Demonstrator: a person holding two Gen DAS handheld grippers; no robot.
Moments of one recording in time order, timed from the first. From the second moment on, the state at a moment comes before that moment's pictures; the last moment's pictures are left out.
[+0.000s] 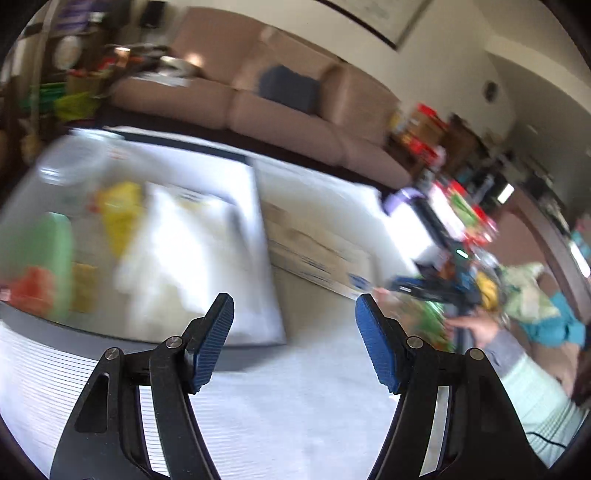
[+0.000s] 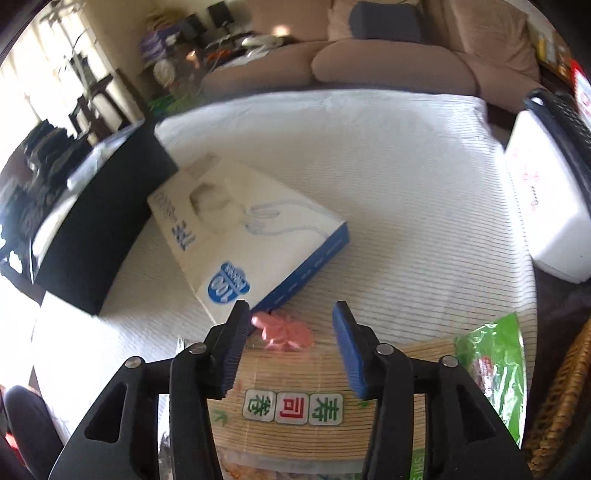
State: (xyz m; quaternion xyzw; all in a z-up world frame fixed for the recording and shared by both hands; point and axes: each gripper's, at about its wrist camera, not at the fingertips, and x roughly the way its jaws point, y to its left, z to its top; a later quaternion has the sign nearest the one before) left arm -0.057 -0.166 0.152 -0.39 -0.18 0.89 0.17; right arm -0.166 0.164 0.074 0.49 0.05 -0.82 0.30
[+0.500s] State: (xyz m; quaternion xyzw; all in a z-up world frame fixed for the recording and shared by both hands) left arm -0.067 -0.092 0.107 -0.44 -0.17 0.85 0.23; right arm -0.173 0.178 0.049 0.52 0.01 -0.80 0.29
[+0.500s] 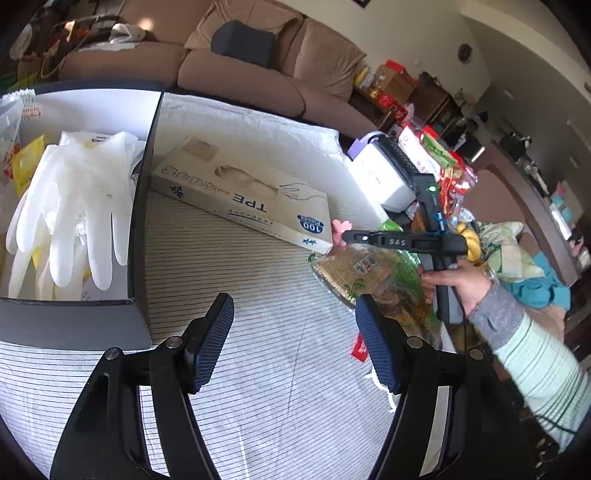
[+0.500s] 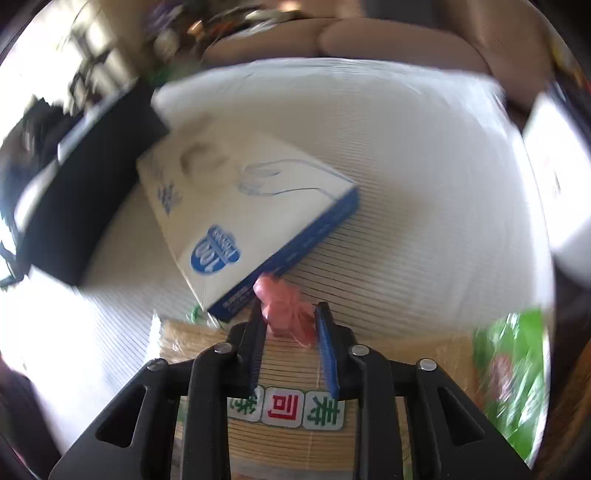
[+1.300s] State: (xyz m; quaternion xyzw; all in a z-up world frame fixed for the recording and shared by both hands) left arm -0.066 -0.081 0.106 -0.44 -0.13 0.86 0.22; right arm -0.180 0.134 0.049 0.49 0.13 -0.84 0.20
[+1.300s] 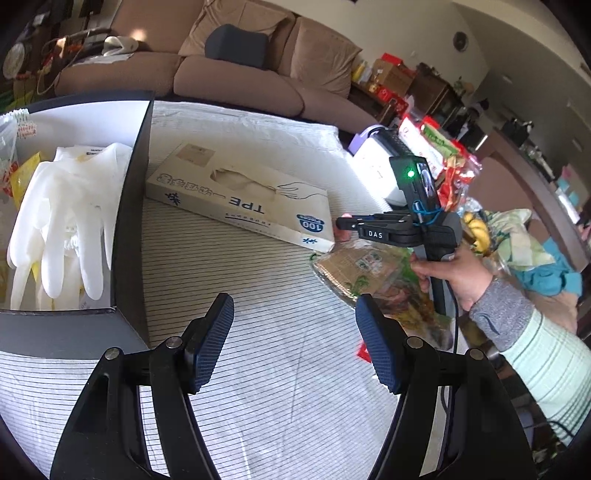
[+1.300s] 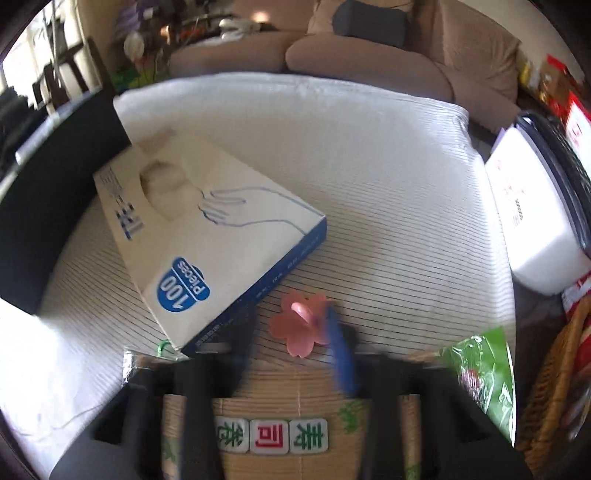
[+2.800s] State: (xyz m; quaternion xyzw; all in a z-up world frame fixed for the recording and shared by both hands) left arm -0.062 -0.100 0.107 -0.45 -0.16 0.85 0.23; right arm -0.154 0.233 0.029 0.47 -0.41 -0.75 0.22
